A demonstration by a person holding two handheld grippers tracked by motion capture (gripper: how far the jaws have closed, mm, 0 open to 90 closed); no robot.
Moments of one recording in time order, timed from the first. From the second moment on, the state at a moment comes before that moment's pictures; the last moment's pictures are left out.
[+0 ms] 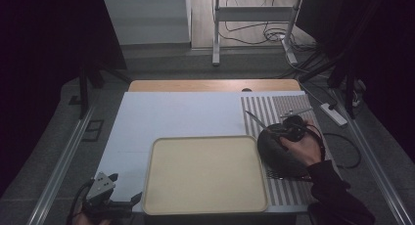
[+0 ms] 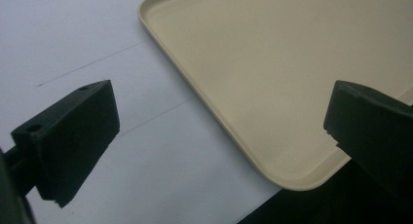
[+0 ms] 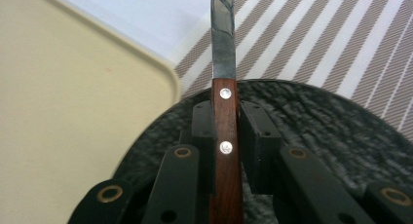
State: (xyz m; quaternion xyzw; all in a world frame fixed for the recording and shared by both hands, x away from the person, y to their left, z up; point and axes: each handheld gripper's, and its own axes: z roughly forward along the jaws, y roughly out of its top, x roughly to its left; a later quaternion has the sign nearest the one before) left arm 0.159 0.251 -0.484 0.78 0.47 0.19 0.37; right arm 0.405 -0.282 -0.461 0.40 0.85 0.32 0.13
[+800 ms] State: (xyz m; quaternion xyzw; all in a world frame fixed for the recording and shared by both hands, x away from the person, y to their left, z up) left arm 0.159 0.251 -0.484 0.78 0.47 0.19 0.37; right arm 0.342 -0.243 -0.467 0.37 0.87 0.32 0.10
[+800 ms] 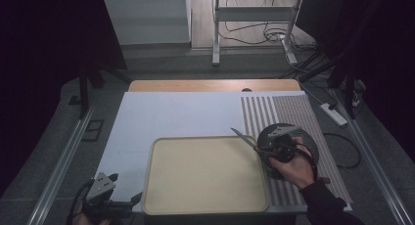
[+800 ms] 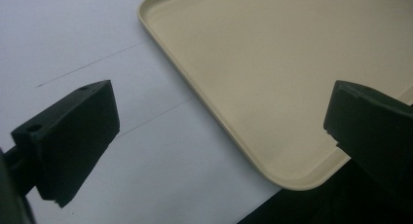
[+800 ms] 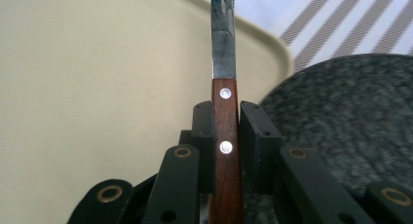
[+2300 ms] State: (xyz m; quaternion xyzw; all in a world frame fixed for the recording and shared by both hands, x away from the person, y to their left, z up) left arm 0.160 0.250 -0.484 0.79 0.46 0.19 0.36; right arm 0.318 -0.185 -0.487 0.27 0.91 0.30 0.07
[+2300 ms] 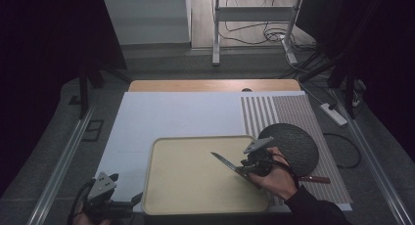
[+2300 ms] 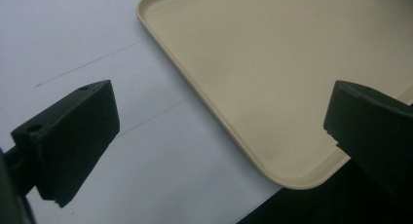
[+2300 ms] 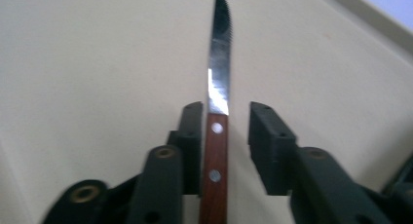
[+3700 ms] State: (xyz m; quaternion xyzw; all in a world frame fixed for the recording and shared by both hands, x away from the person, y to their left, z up) left arm 0.159 0.249 -0.484 0.79 0.46 0.19 0.36; right arm 0.342 -0.176 -0.504 0.27 0.93 0.25 0.03
